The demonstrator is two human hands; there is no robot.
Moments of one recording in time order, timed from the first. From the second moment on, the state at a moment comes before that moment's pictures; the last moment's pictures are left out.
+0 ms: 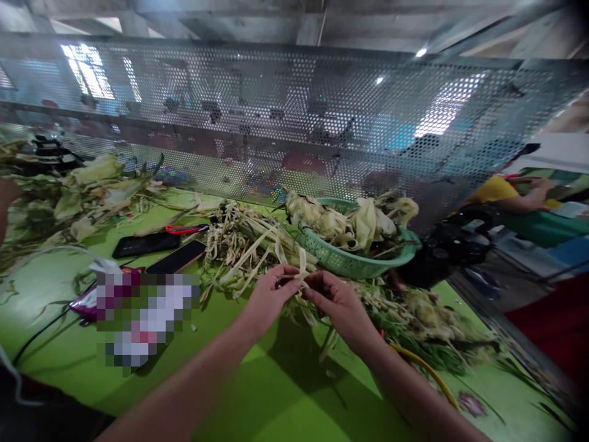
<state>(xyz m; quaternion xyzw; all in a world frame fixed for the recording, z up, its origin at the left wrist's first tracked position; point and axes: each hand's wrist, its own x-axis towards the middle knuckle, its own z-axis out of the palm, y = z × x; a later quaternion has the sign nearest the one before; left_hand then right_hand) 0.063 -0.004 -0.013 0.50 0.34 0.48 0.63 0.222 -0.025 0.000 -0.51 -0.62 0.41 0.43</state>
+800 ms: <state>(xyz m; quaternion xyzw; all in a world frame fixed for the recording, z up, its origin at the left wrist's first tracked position) 0.063 -0.006 -0.009 0.50 0.34 0.49 0.63 0.223 -0.030 0.007 -0.53 -0.69 0.28 0.41</state>
